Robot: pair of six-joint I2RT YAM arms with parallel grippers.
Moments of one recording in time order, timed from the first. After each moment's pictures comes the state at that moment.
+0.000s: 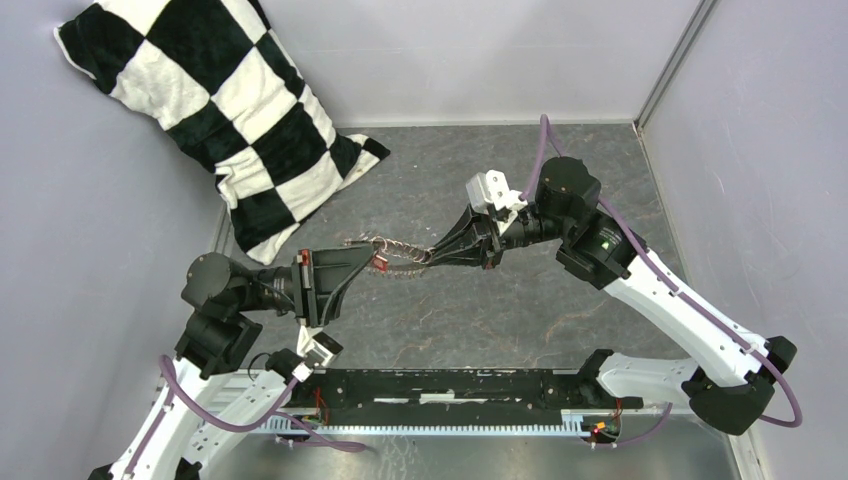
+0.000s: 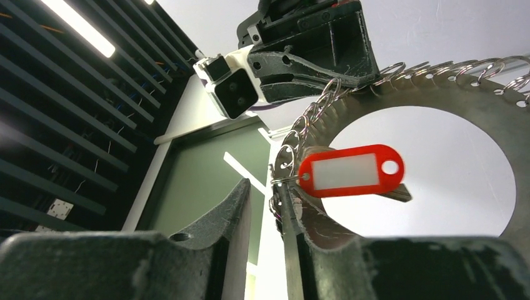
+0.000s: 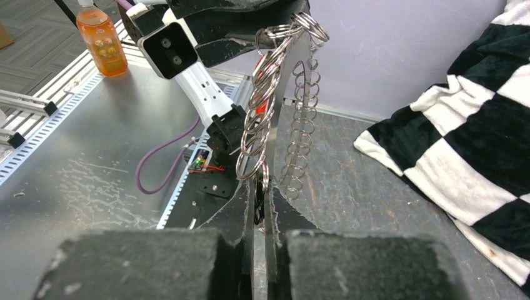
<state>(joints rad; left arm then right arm) -0.54 0.54 0.90 -0.11 1.00 1.91 0.82 1.15 1.31 -0.21 -0.96 -0.15</state>
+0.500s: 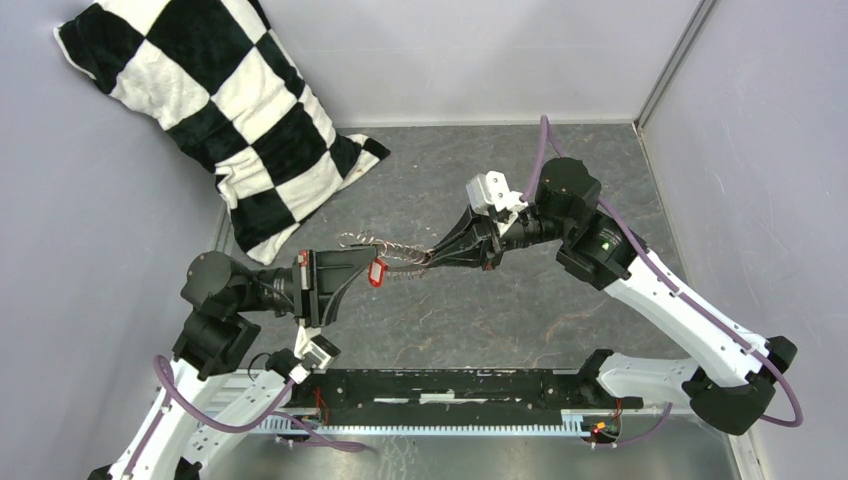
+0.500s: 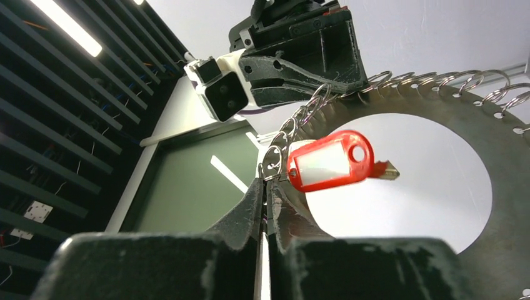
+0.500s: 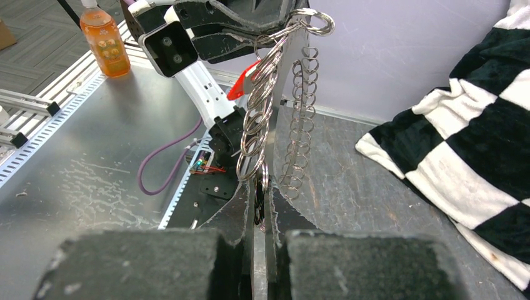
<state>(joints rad) -0.54 0.54 0.92 -0.16 1.01 1.89 0.83 1.14 1.31 -0.20 -0.97 -0.14</state>
